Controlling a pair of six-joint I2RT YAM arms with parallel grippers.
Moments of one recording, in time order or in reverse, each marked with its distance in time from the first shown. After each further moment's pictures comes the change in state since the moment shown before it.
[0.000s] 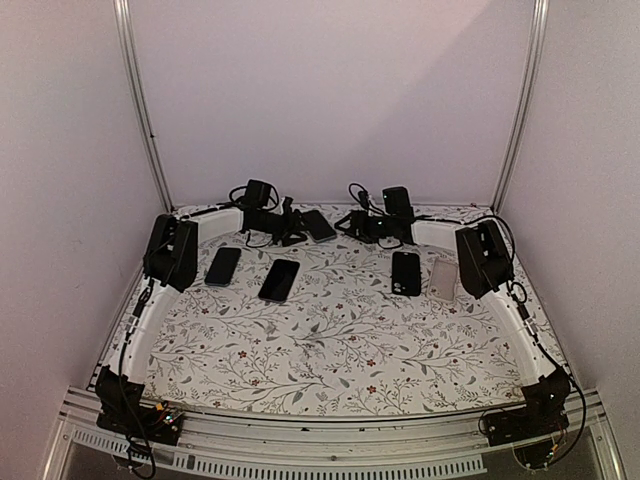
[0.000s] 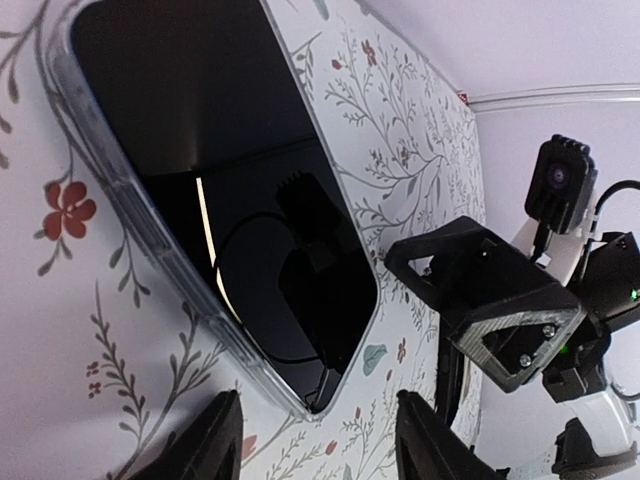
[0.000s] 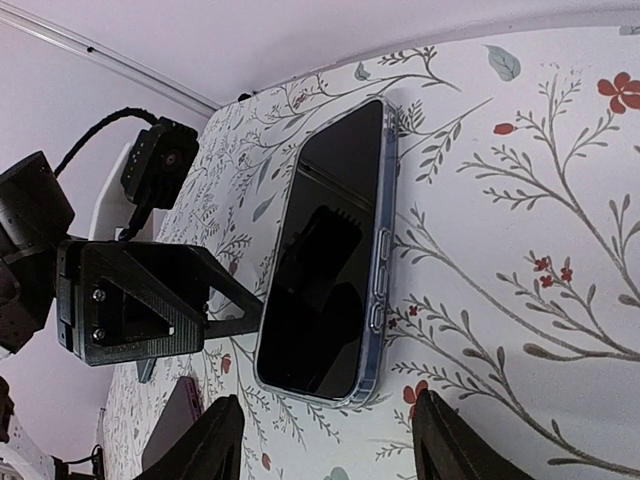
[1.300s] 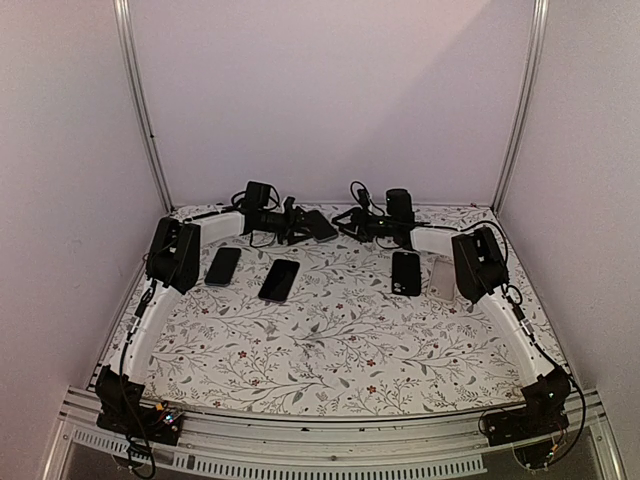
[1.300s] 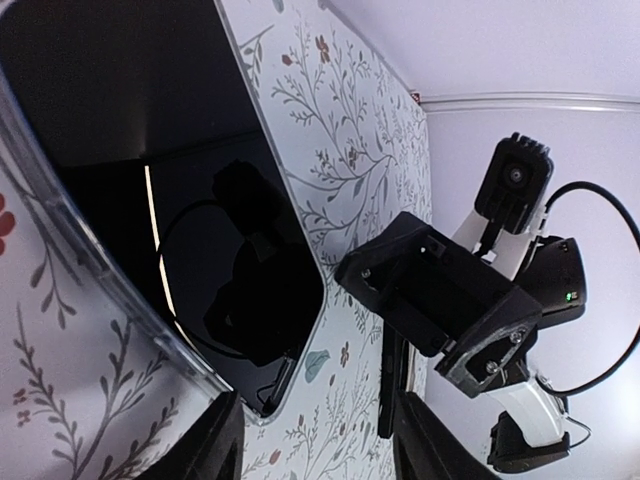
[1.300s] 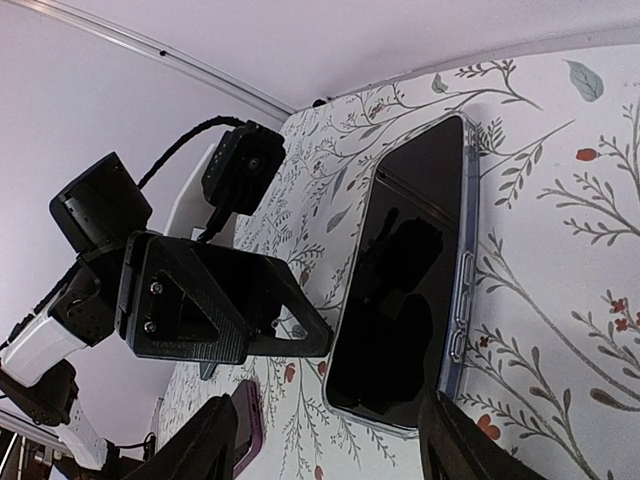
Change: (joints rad) left arm 0.001 0.041 0.018 0.143 0.122 -0.177; right arm -0.010 0.095 0.074 0.214 -0.174 0.175
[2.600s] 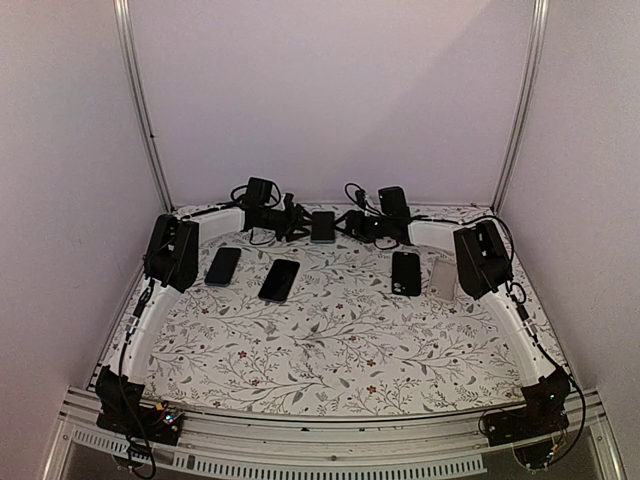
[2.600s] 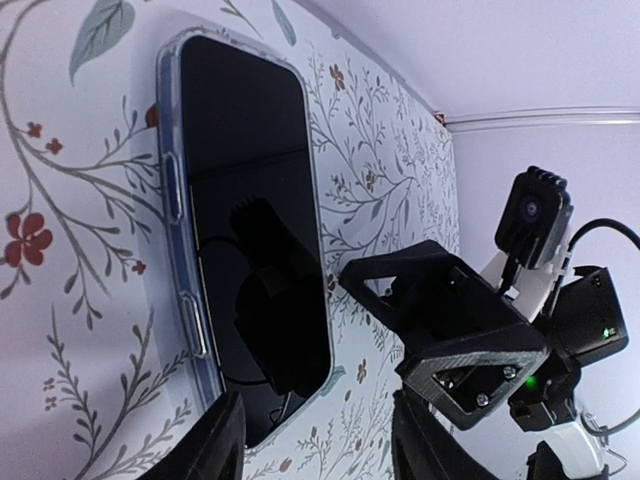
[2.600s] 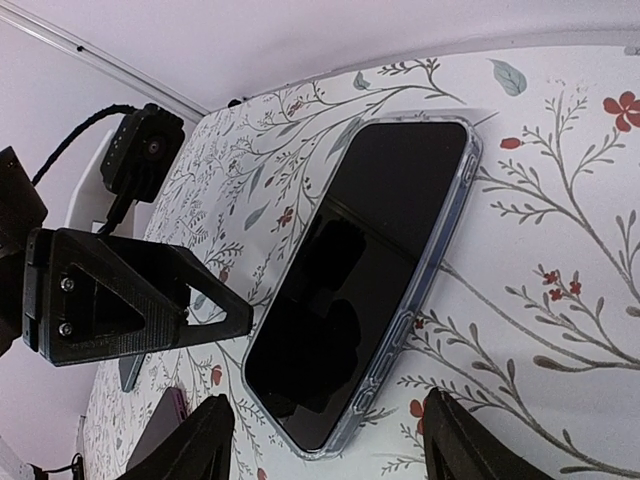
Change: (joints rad) left arm -0.011 -0.040 -0.009 -0.057 -0.115 0.056; right arm 0.037 -0.103 -0.079 -0.203 0.238 -0.198
